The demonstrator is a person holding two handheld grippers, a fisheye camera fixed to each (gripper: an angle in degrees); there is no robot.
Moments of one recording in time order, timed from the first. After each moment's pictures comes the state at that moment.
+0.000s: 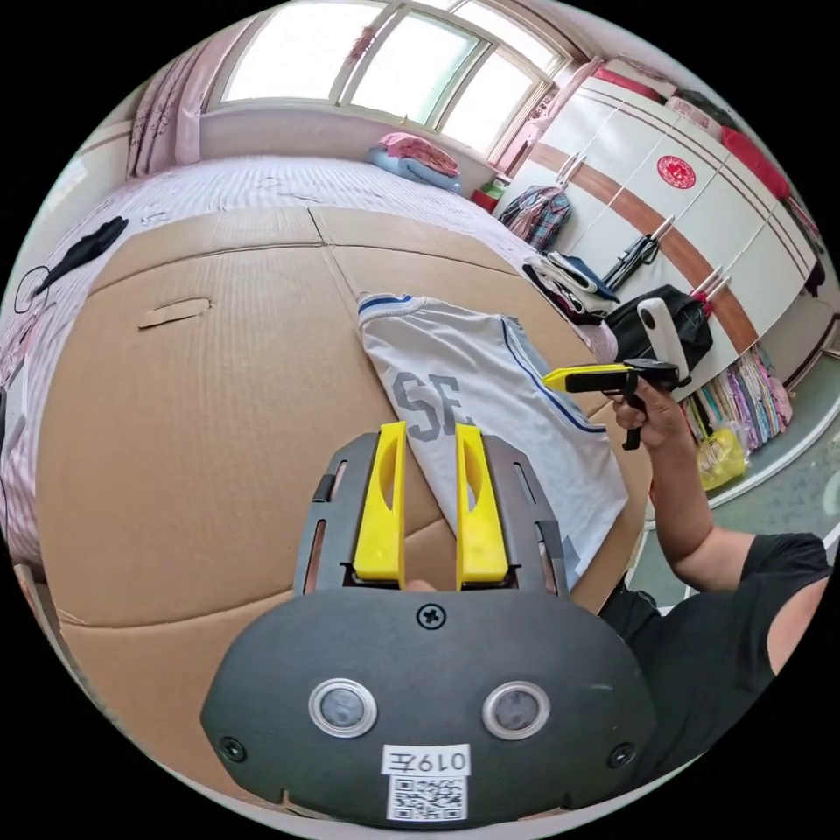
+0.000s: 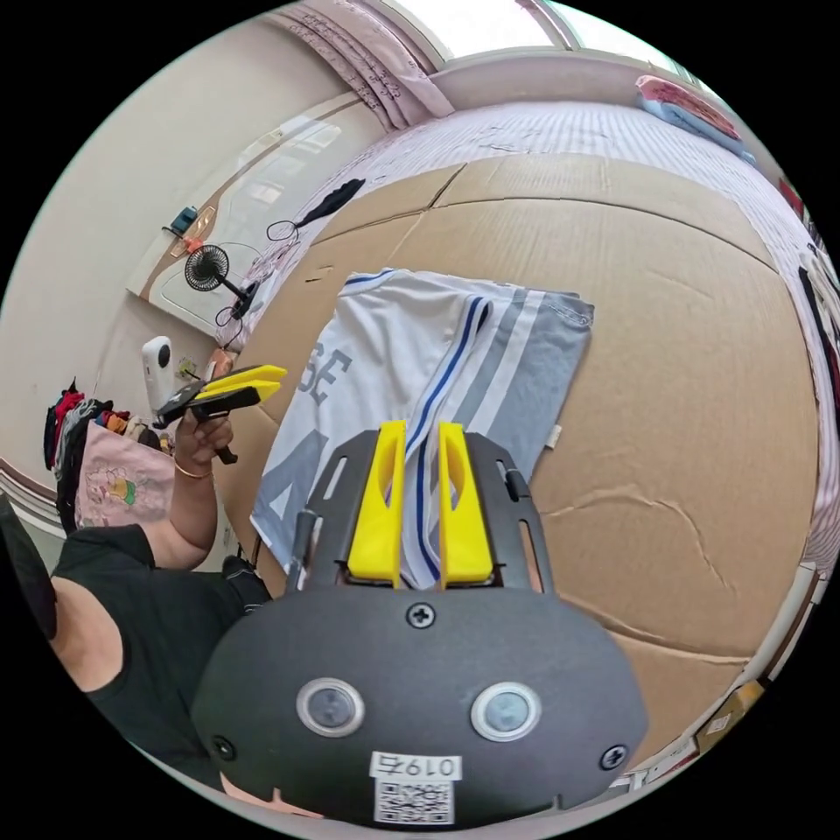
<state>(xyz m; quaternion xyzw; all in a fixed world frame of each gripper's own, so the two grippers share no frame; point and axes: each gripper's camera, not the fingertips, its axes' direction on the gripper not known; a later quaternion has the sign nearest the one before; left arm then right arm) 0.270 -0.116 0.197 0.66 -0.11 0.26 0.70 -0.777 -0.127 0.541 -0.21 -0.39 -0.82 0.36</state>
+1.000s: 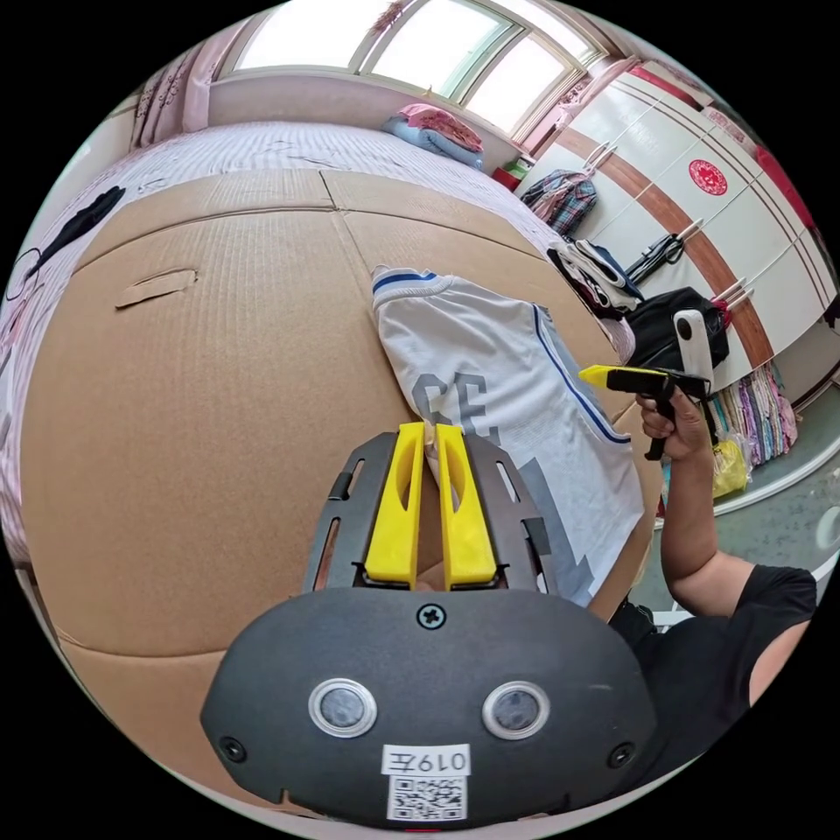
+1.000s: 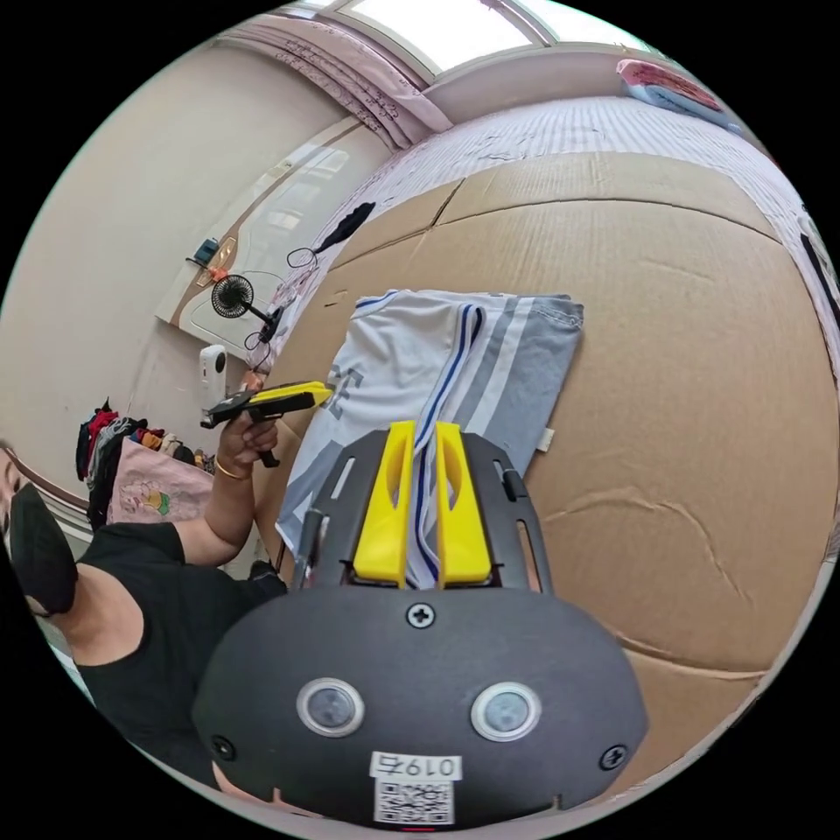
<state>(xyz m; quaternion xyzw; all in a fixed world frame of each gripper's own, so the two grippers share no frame) 0.204 -0.278 0.131 0.63 -0.10 0.24 0.73 -0.866 -0.095 0.684 -0.26 -0.43 -0.80 0.34</state>
